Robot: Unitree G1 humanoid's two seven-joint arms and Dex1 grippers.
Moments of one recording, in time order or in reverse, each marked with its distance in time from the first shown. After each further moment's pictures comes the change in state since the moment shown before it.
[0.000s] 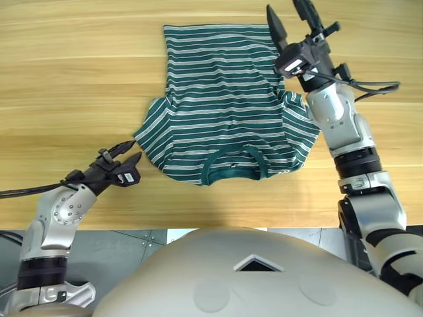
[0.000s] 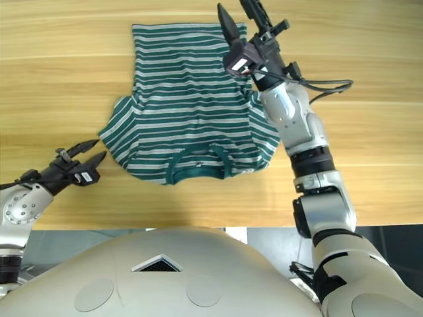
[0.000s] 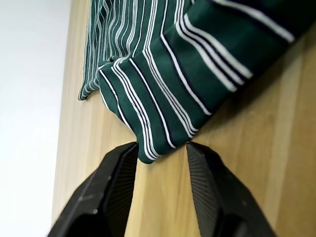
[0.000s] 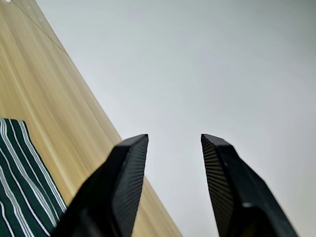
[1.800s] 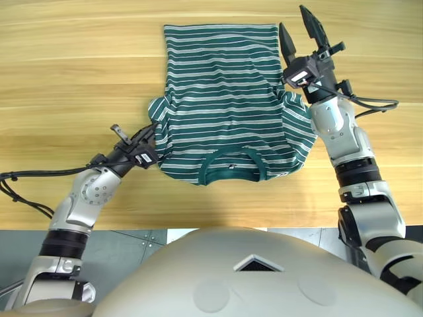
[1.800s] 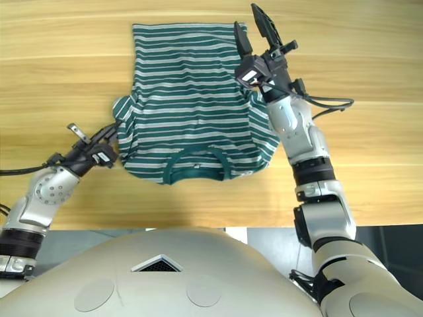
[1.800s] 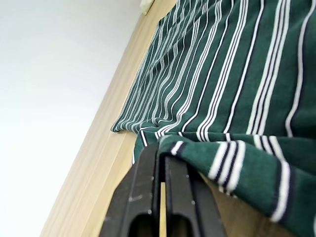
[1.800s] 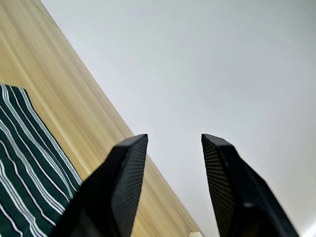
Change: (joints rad) left arm -0.172 -0.021 -0.250 0.129 -0.178 -0.010 0.261; right arm 0.074 0.008 -0.025 0.051 -0.028 0.005 -0.056
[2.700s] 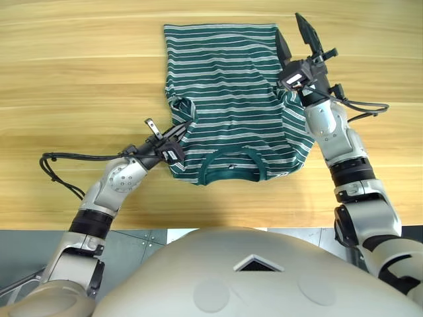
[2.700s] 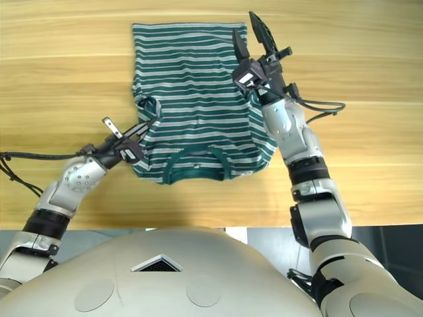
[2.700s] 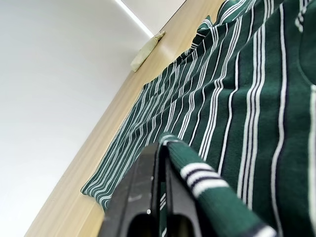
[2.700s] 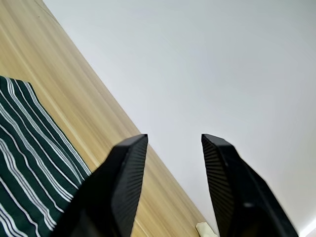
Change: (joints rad) left arm -0.219 -0.118 -0.169 0.191 -0.028 -0.132 -0.060; right arm -0.010 0.025 0.017 0.066 -0.008 -0.005 -0.034
